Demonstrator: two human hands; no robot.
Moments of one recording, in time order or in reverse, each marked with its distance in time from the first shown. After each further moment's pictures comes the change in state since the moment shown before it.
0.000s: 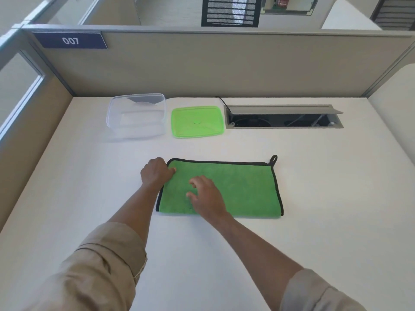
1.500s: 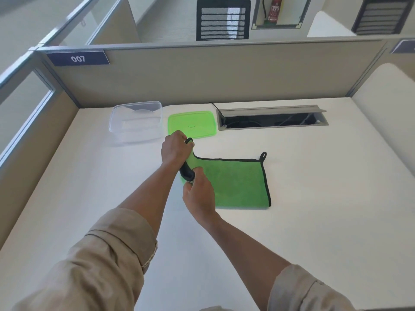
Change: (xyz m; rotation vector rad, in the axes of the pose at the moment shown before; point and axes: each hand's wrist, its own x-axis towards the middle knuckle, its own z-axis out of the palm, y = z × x) left_hand -0.047 0.091 -0.048 -0.379 0.248 0.143; right_hand -0.033 -0.048 -0.018 0.192 0.291 0.210
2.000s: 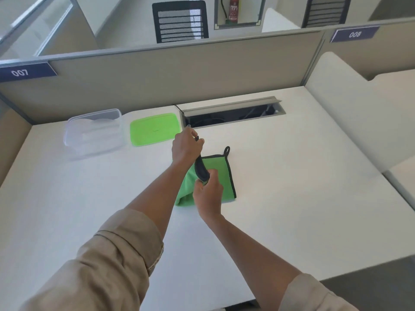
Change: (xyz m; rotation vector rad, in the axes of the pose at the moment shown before) left_hand -0.051 0.115 0.074 -0.101 -0.075 0.197; right_hand -0.005 0.069 -0.088 0.273 0.295 0.260
